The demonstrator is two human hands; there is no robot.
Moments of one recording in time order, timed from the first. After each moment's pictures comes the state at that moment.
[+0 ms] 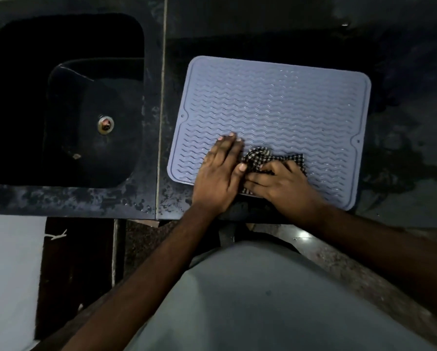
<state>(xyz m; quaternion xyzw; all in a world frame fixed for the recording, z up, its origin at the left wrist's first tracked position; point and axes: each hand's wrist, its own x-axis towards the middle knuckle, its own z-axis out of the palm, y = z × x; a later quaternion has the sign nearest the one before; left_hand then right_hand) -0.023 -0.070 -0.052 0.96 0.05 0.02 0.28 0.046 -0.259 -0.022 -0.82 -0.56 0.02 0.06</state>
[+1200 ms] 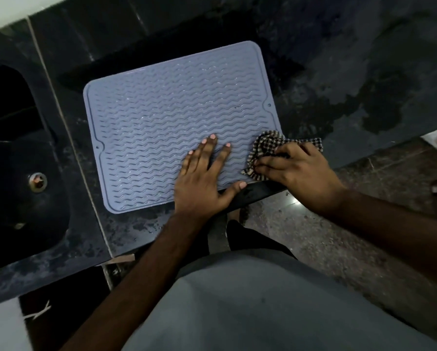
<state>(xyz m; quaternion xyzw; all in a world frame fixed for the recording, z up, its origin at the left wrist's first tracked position) -0.004 -0.153 -0.050 0.99 -0.08 -0.04 0.13 0.033 -0.406 -0.020 -0.92 -0.40 -0.01 0.04</state>
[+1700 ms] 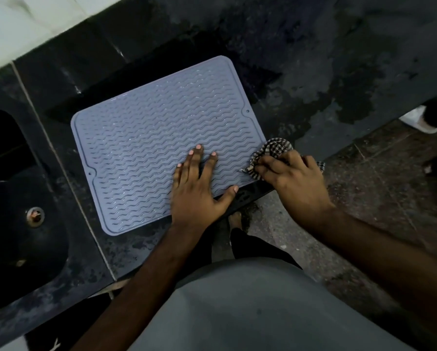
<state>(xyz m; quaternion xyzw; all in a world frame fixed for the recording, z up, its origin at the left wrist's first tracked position) -0.001 -0.160 -0.043 0.99 -0.08 -0.05 0.13 -0.007 -0.392 -0.007 -0.98 -0.20 0.02 -0.02</state>
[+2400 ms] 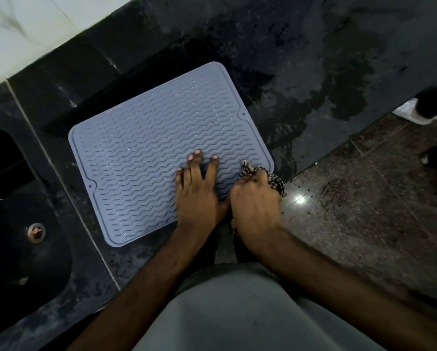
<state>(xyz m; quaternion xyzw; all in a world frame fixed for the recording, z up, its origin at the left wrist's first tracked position) 0.010 -0.166 -0.031 0.98 -0.09 -0.14 0.12 -0.008 -0.280 0.049 -0.97 0.01 0.23 0.00</state>
